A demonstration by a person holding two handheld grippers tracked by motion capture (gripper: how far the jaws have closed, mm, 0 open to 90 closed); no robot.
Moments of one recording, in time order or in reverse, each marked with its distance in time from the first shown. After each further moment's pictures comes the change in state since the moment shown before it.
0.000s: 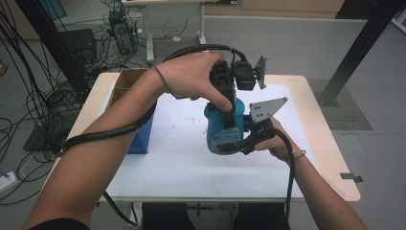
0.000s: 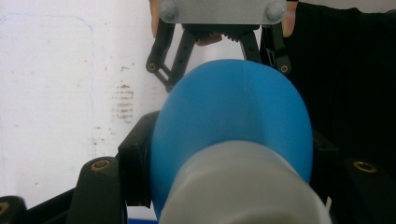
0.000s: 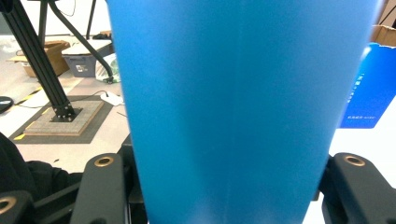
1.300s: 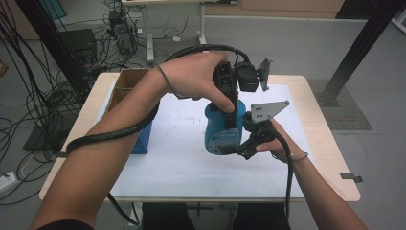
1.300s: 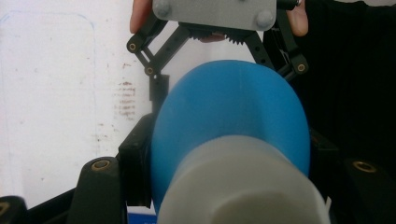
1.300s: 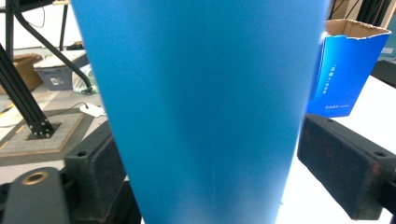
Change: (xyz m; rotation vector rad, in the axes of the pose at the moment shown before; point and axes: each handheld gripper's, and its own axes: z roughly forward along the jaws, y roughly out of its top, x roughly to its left) left arm -0.003 0.005 0.000 0.033 0.014 0.005; right arm 0.005 -0.004 0.002 -0.018 -0.103 0.061
